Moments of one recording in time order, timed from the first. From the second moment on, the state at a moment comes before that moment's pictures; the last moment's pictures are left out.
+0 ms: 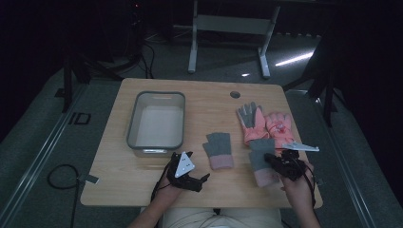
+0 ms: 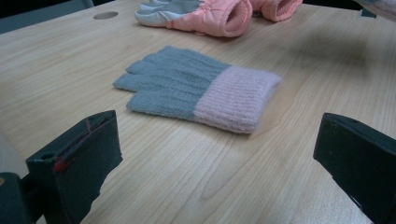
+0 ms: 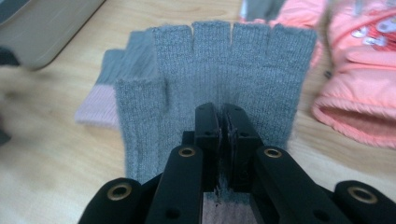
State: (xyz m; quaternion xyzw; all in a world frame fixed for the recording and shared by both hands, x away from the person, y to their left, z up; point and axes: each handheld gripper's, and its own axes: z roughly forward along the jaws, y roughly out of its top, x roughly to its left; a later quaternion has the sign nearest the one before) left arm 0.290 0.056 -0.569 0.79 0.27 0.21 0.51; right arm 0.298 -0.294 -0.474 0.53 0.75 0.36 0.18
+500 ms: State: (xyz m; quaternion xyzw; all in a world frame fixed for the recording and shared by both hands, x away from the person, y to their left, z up) left arm 0.290 0.056 -0.569 0.79 0.27 0.21 0.51; right arm 0.304 -0.291 -0.531 0.61 0.70 0.33 0.17
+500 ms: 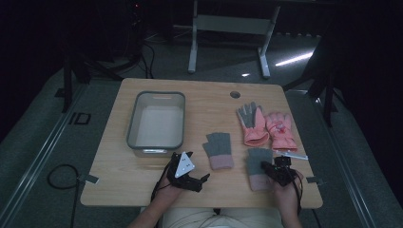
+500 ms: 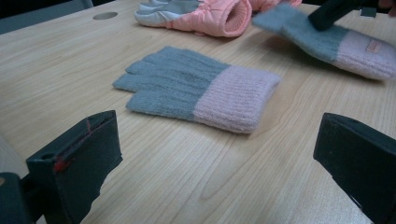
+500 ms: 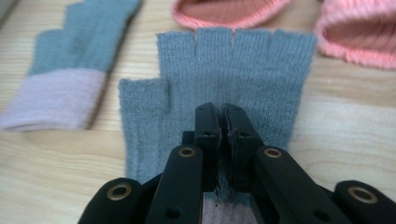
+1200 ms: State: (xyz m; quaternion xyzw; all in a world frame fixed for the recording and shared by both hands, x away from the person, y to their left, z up) left arm 0.290 0.056 -0.569 0.79 0.27 0.21 0.51; right arm 0.313 -0.309 -0.515 0.54 0.75 0.35 0.17
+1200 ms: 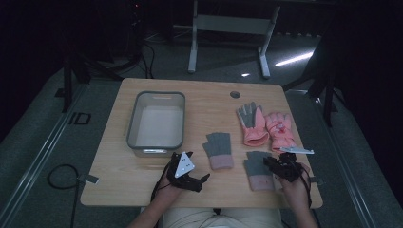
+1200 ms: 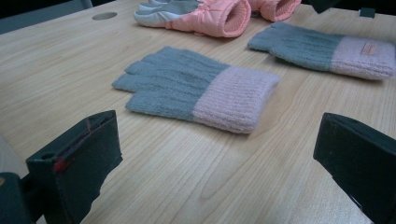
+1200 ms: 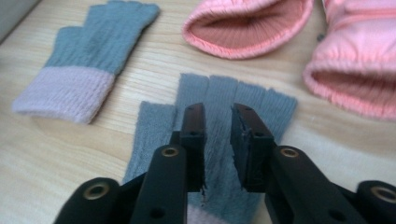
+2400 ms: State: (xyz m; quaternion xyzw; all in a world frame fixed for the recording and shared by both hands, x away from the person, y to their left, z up) left arm 0.290 0.056 -0.569 0.79 0.27 0.21 0.51; right arm 0.319 -0.318 -0.539 0.39 0.85 0.32 0.13
